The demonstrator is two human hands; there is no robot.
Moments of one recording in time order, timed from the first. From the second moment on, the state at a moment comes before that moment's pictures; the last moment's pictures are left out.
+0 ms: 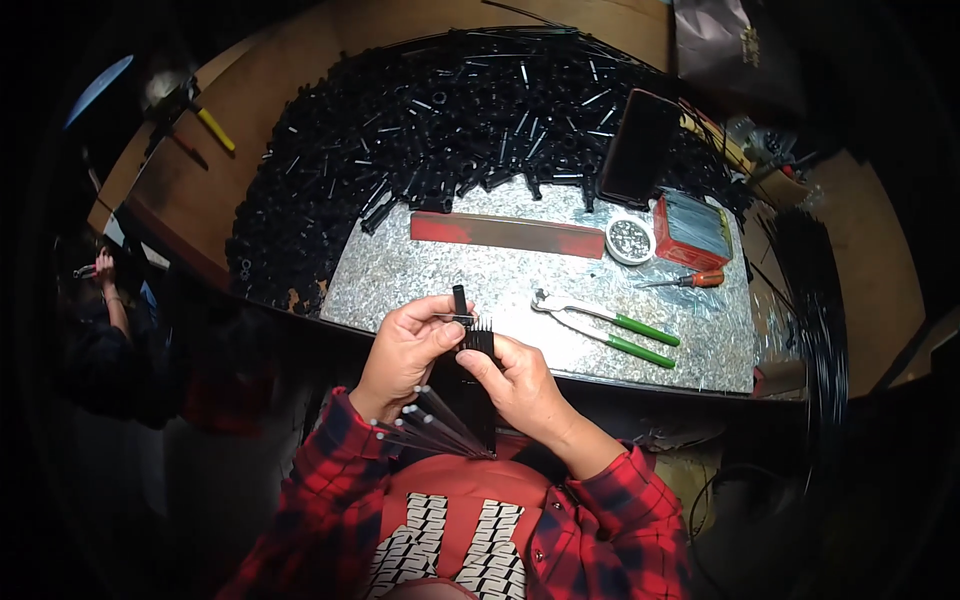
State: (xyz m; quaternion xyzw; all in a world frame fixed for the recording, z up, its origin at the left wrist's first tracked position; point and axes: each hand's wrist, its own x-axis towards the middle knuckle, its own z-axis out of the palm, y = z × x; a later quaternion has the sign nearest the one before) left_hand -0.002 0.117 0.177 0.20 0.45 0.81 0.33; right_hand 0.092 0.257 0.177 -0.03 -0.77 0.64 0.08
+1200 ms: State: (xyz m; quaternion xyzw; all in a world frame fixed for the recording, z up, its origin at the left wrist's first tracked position) left_hand 0.002 0.115 0.161 0.18 0.38 0.84 0.35; right_hand 0.085 0.265 0.153 -0.01 -0.66 0.75 0.00
